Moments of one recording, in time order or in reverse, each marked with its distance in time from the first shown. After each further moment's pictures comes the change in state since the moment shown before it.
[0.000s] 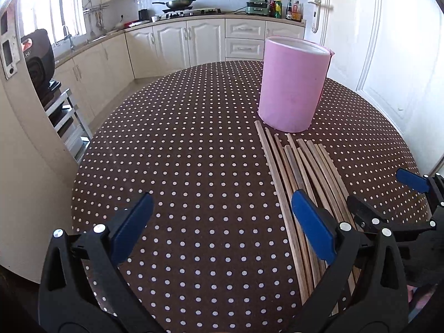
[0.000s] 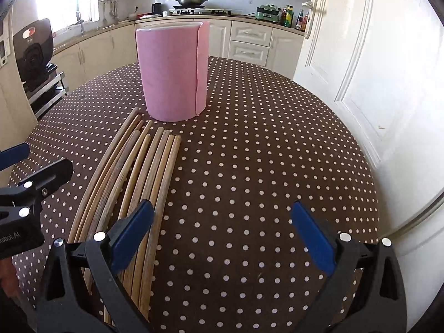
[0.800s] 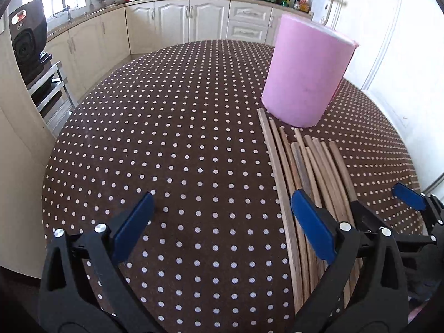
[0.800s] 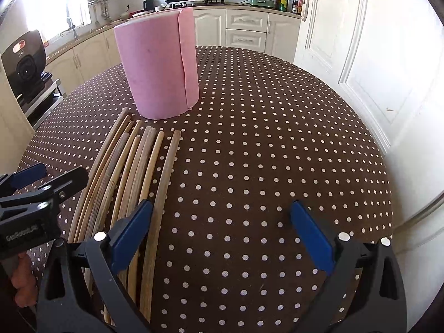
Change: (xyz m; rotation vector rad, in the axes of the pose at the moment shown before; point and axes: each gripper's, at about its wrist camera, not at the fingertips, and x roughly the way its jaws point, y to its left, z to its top) left arm 0.039 0.005 0.009 -0.081 0.110 -0.043; right arm 0.013 -0.016 0.006 0.076 0.062 0.047
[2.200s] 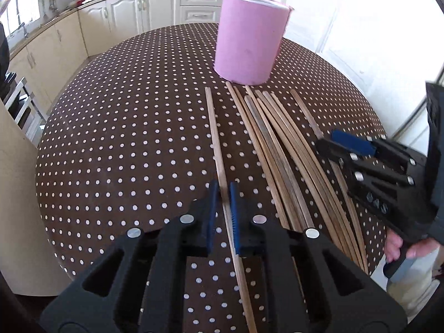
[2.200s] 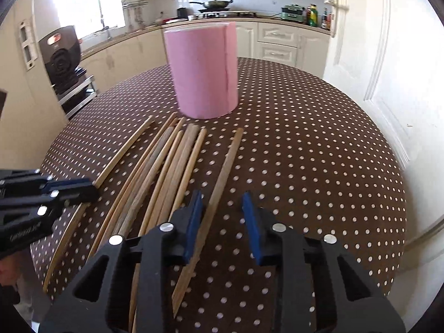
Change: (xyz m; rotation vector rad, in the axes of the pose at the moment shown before) left arm -0.048 0.003 -0.040 0.168 0.083 -0.180; right arm -0.017 0.011 -0.016 -0.097 -0.066 0.153
